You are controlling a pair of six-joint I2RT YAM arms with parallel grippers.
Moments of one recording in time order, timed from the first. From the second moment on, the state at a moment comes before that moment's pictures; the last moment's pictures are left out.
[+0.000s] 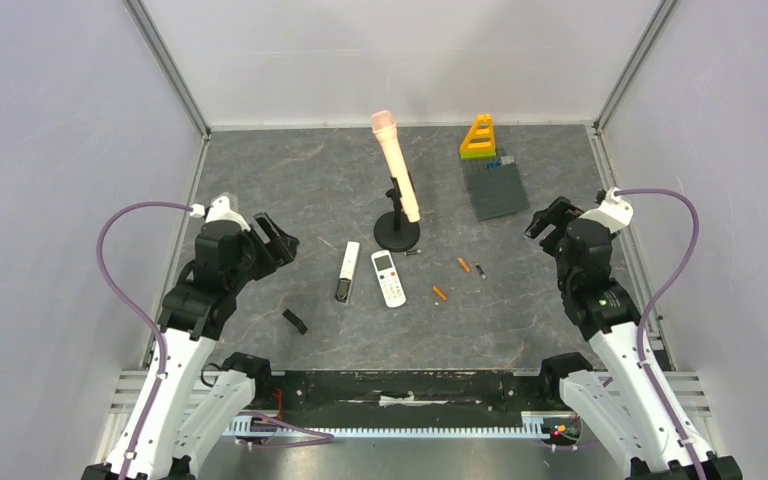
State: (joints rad) left arm -0.23 0.69 0.86 -0.72 -0.08 -0.63; right arm 0.21 0.70 0.67 -0.31 0.44 0.55
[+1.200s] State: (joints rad) left arm -0.42 0.78 0.56 -0.36 0.24 -0.64; right arm 0.77 0.89 0.51 -0.22 0.17 0.53
